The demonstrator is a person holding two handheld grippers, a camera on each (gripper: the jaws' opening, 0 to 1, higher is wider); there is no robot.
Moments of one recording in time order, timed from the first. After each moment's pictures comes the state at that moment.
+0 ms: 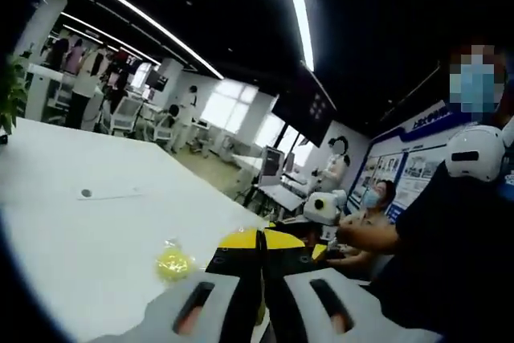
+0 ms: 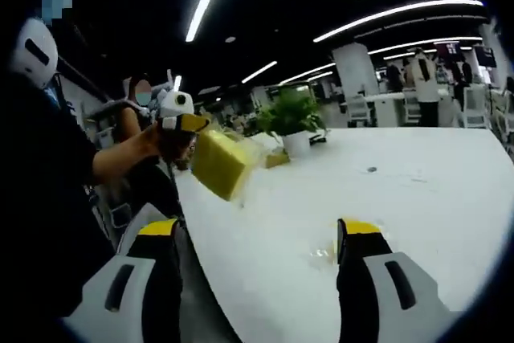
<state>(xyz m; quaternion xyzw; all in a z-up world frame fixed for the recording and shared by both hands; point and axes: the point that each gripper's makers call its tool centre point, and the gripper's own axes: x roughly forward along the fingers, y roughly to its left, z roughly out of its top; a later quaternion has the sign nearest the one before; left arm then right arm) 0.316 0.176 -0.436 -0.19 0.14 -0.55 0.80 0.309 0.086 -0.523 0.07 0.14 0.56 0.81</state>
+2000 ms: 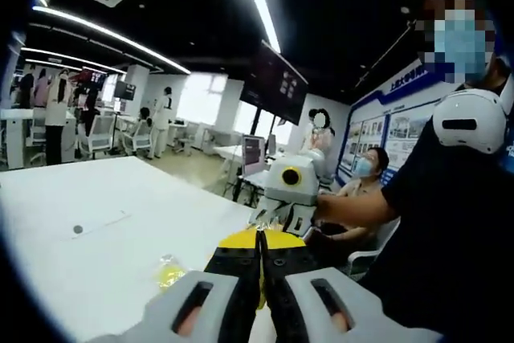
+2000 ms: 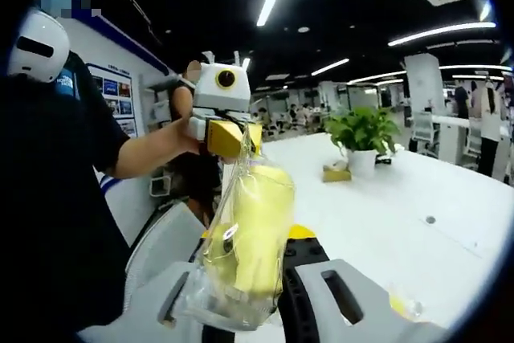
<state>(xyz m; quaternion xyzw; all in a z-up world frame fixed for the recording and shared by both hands) 0.309 0.153 -0.424 -0.09 0.12 -0.59 0.79 0.305 0.162 -0.487 -0.01 0.11 0.67 0.74</state>
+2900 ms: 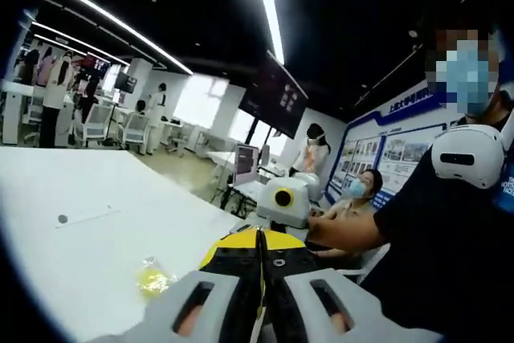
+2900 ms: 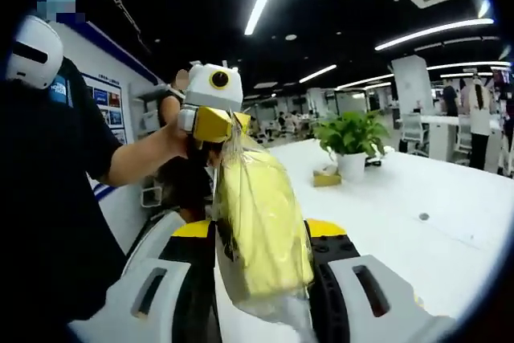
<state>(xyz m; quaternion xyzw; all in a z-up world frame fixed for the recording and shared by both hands) 0.314 0.141 -0.406 -0.15 0.13 -0.60 0.77 0.312 0.158 -0.489 0.01 0.11 0.64 0.76</state>
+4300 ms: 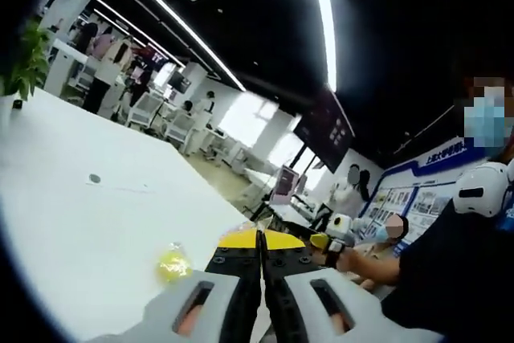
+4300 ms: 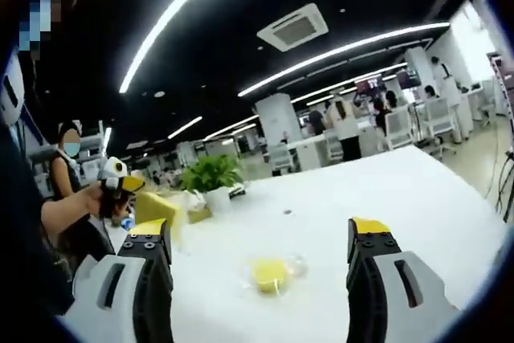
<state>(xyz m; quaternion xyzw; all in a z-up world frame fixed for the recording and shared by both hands) 0.350 0.199 -0.456 -0.28 0.16 -0.48 0.82 0.344 -0.063 -0.509 0.13 0.05 0.29 0.95</state>
